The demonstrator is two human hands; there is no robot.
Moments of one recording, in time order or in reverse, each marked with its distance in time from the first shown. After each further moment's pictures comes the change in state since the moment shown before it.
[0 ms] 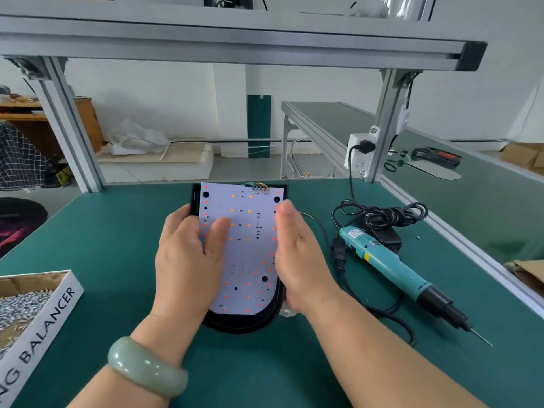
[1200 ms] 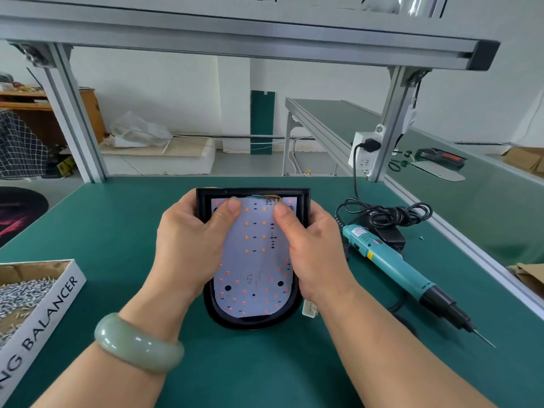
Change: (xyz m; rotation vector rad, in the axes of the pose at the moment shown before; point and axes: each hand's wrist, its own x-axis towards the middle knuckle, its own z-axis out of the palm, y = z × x) left_hand 0.014 0.018 -0.011 -0.566 -0.100 -0.184; right_hand 0.002 -0.006 -0.010 0.150 0.072 -0.122
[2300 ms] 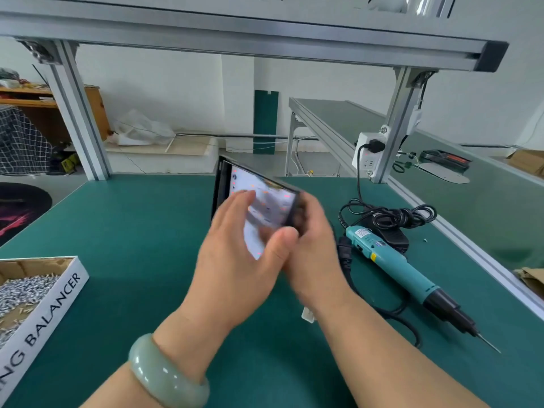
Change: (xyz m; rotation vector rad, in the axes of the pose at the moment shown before) left_hand -0.032 0.011 0.020 0.459 -0.154 0.210; right_hand -0.001 0.010 0.005 -0.122 0.004 -0.105
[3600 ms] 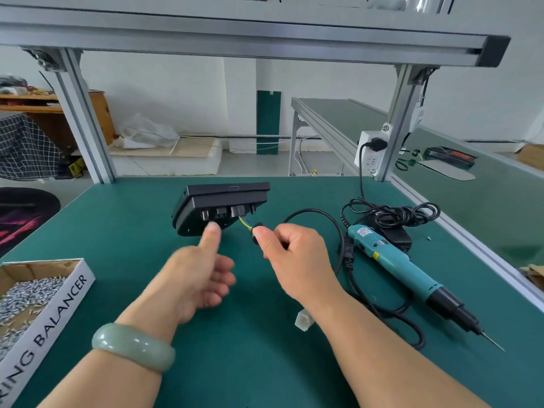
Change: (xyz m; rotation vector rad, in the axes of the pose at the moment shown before) left_hand 0.014 -0.048 -0.016 -0.357 -0.167 -1.003; right_hand -0.006 0.000 -0.002 -0.605 -0.104 -0.017
